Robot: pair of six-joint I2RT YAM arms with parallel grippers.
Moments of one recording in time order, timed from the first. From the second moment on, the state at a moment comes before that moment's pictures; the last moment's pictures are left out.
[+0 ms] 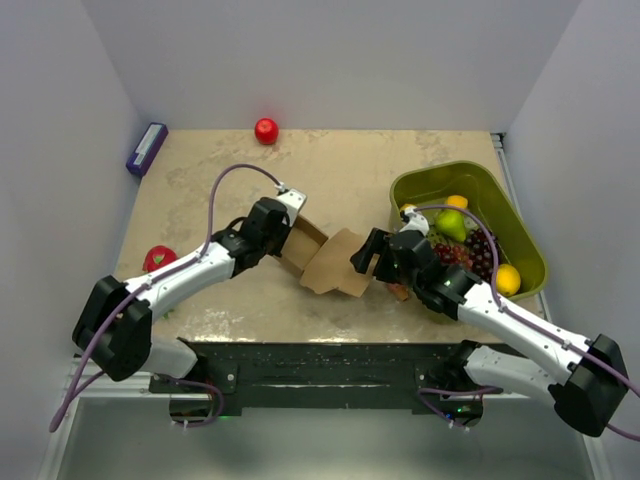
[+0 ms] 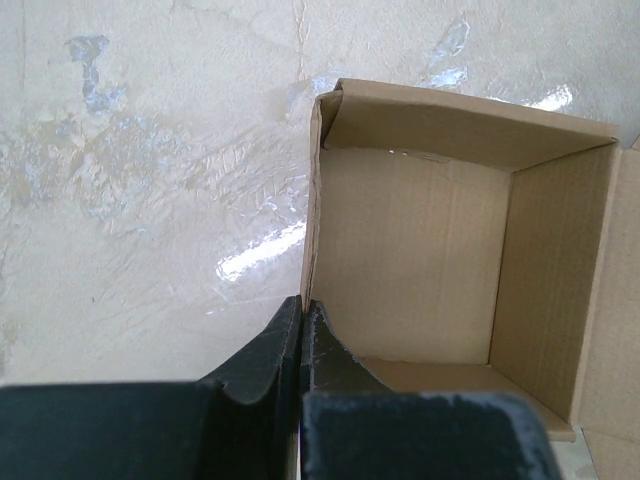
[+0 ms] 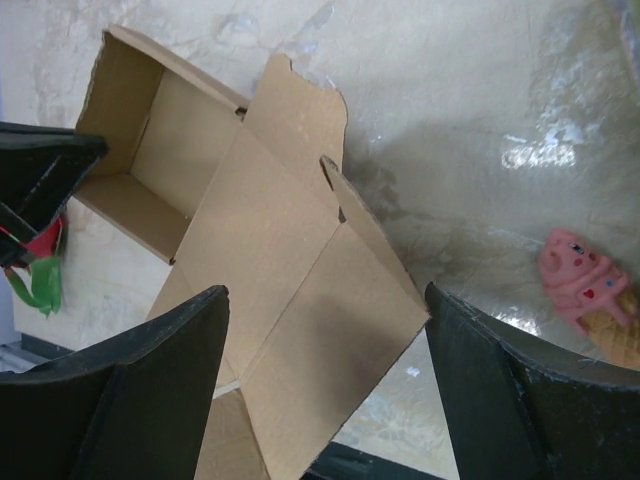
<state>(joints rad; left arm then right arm) -0.63 1.39 0.89 -0.26 -0.26 0.00 0.76 1.00 0.70 -0.32 0.25 0.88</state>
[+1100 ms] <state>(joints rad) -0.62 0.98 0.84 -0.08 -0.03 0.08 0.67 1.21 1.28 -0.65 0.11 0.44</state>
